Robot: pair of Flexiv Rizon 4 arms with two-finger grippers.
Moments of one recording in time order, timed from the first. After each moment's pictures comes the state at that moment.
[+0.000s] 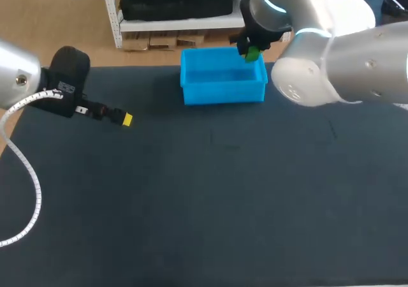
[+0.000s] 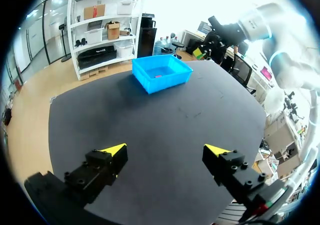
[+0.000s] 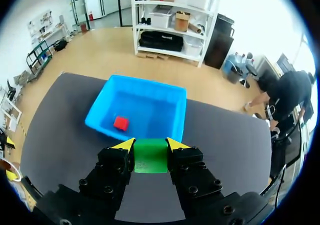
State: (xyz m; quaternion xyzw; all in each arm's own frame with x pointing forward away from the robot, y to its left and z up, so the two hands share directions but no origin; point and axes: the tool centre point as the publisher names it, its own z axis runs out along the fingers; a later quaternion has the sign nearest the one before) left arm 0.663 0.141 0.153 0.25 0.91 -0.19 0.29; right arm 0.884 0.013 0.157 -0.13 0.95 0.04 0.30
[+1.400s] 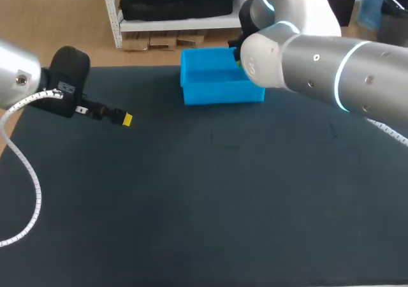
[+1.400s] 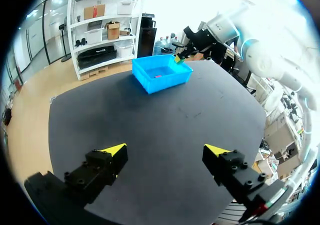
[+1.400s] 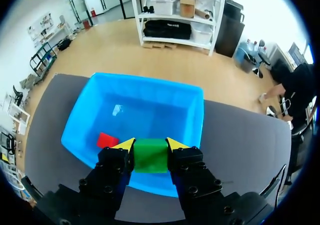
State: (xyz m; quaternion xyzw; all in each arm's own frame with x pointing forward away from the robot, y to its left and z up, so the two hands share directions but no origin) left arm 0.663 0.141 0.153 0.25 0.91 -0.19 0.29; right arm 0.950 0.021 0.086 -0.13 0.96 0.09 0.25
